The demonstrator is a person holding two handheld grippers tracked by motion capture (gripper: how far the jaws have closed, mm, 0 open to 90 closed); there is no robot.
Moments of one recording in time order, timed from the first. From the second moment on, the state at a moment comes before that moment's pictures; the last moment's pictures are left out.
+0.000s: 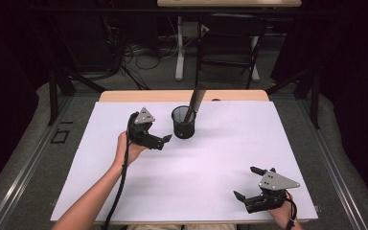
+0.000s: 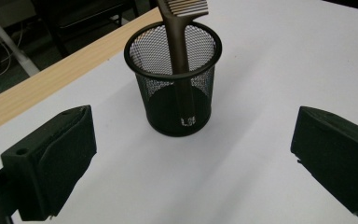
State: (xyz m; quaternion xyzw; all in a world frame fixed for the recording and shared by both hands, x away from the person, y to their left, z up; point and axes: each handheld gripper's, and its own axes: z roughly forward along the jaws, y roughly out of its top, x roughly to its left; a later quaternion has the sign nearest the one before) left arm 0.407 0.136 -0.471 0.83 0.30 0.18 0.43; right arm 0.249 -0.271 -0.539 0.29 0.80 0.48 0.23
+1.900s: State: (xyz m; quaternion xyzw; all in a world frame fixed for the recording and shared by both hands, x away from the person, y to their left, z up) left arm 0.286 0.217 -0.525 0.77 0.36 0.22 0.48; right arm 0.251 -0.270 -0.539 0.30 0.80 0.47 0.22
